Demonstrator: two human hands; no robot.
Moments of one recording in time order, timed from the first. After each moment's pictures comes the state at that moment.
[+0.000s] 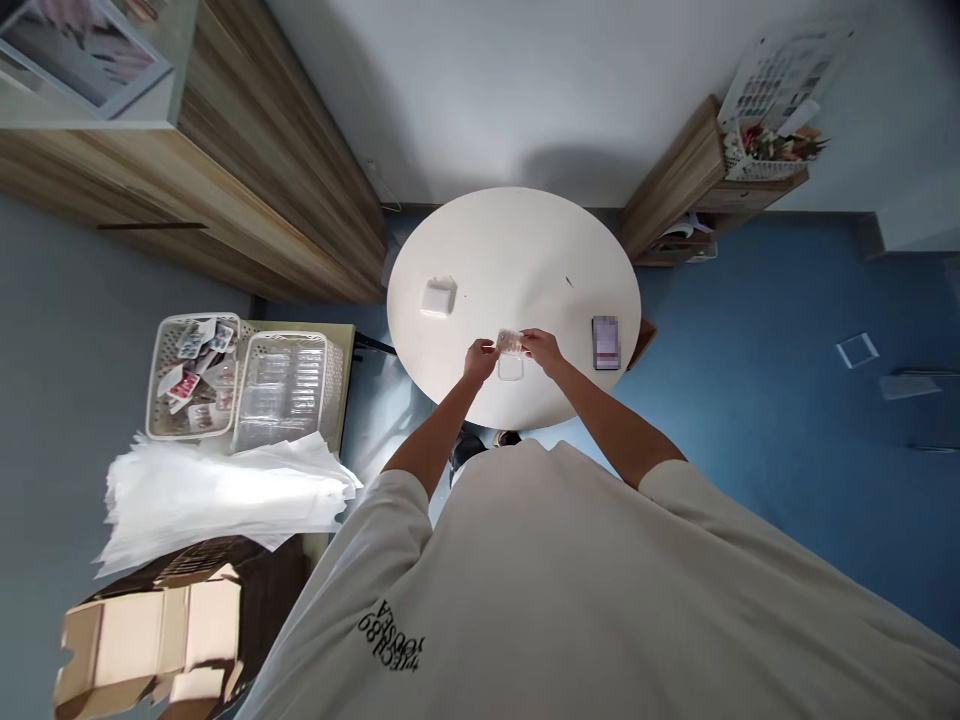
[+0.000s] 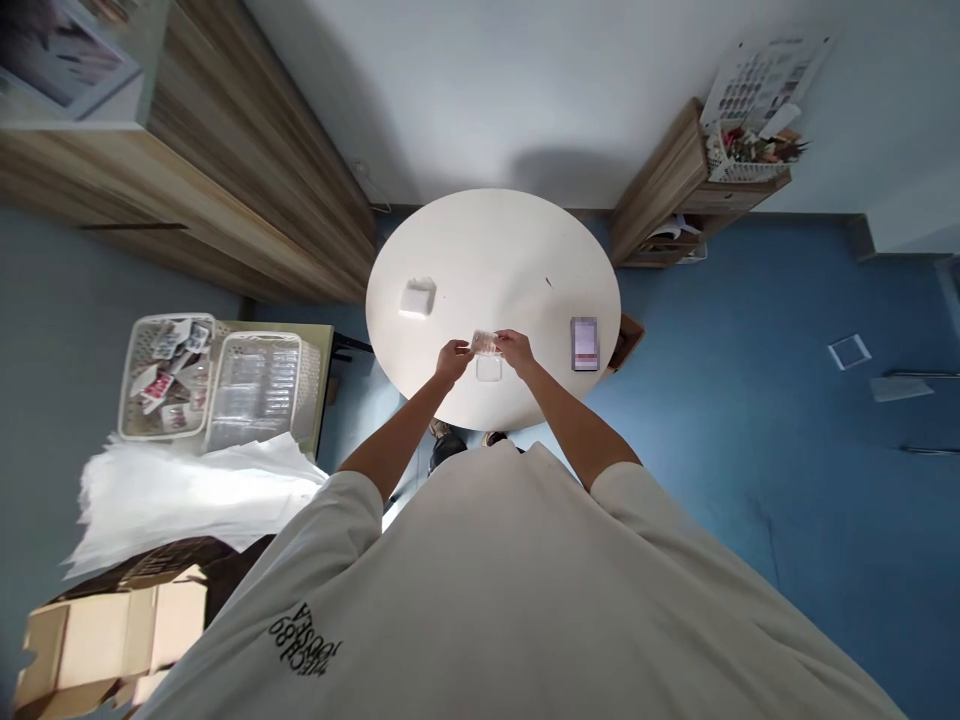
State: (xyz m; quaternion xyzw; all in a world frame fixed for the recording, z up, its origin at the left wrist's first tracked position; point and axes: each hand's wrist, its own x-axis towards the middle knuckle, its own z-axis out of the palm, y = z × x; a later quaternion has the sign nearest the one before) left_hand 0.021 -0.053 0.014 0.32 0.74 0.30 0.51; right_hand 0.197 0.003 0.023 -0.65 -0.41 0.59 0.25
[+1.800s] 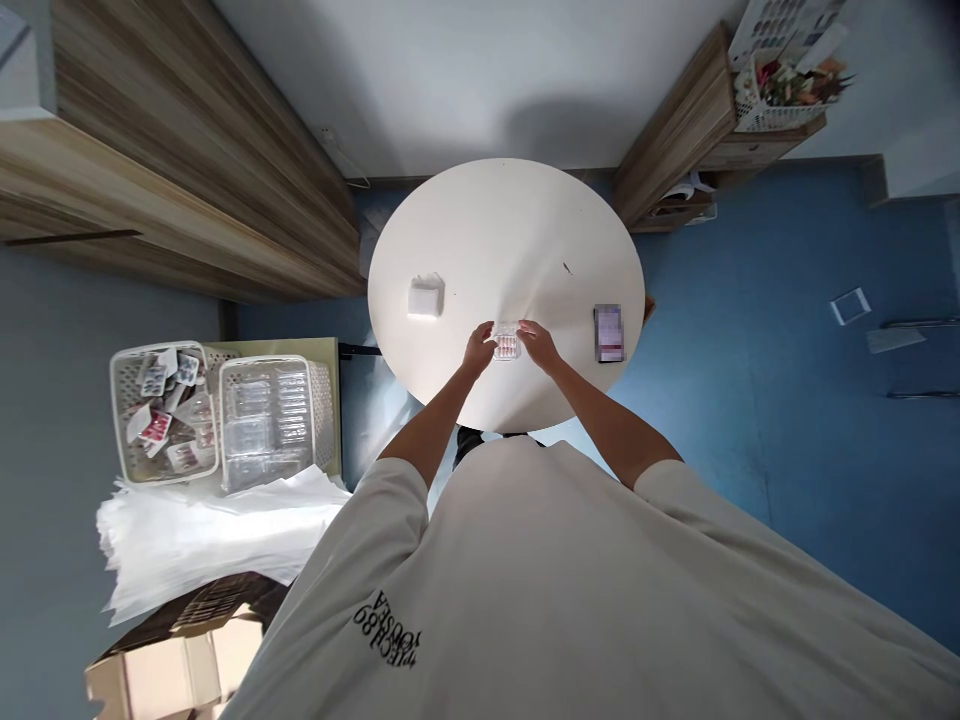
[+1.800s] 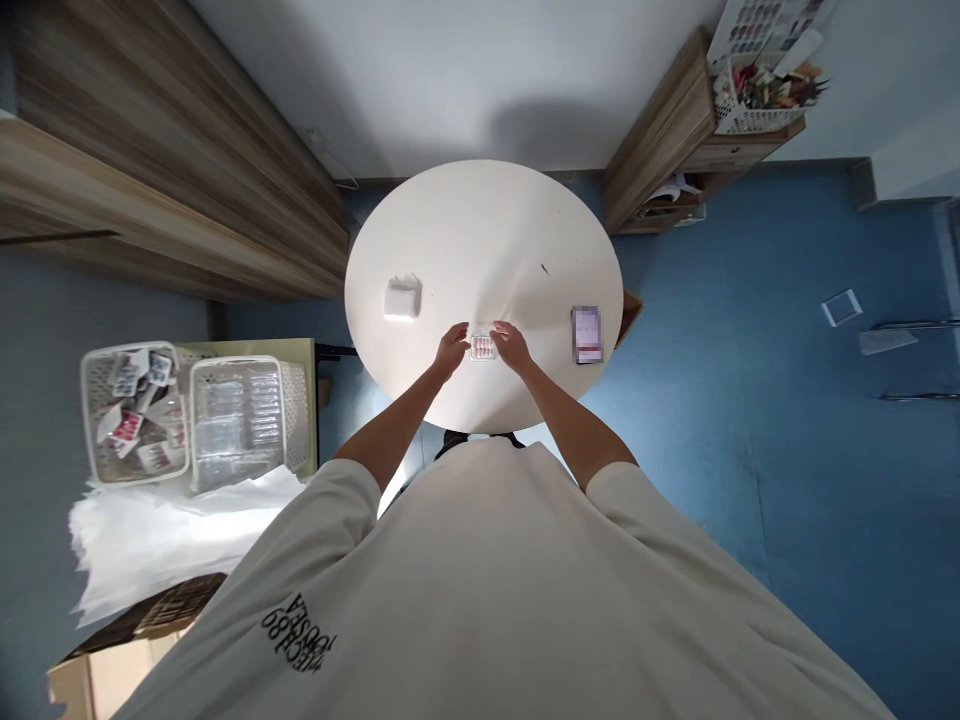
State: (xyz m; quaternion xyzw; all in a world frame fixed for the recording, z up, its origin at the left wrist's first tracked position) left_hand 0.006 -0.002 -0.051 0.37 0.65 0.33 0.58; right_hand 0.197 0.020 -0.025 -0.64 -0.49 0.54 0.24
